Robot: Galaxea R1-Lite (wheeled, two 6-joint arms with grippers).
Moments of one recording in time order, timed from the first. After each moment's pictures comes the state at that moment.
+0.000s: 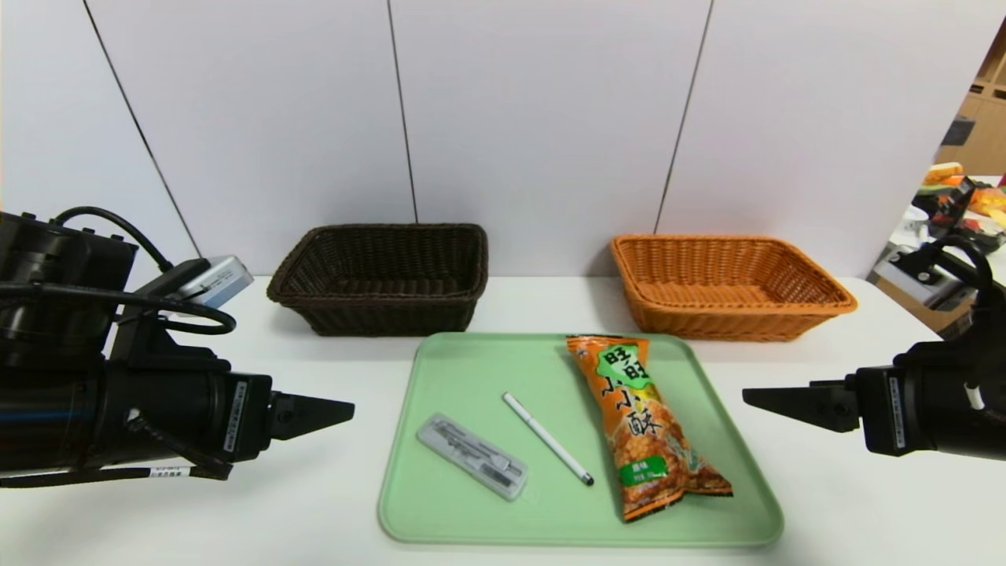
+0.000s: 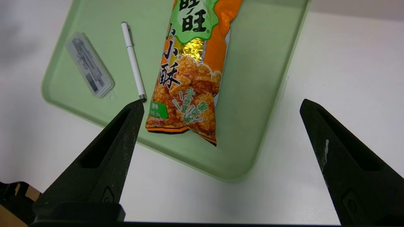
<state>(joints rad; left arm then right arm) -0.34 1.31 -0.81 0.16 -0.23 -0.20 0.26 1.27 -0.76 0.13 0.25 0.16</state>
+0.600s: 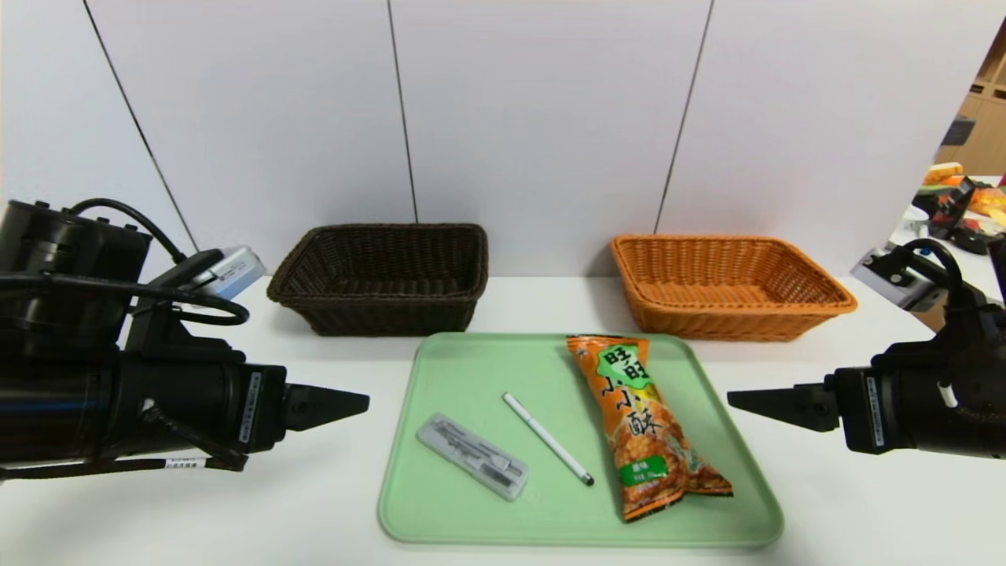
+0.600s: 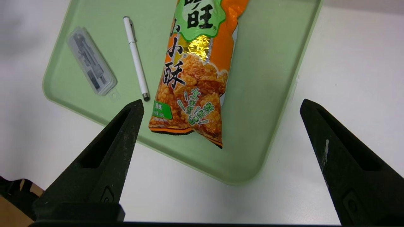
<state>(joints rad) -0.38 1.33 -0.84 0.15 -0.23 -0.24 0.29 1.30 -0.78 0.13 0.25 0.17</state>
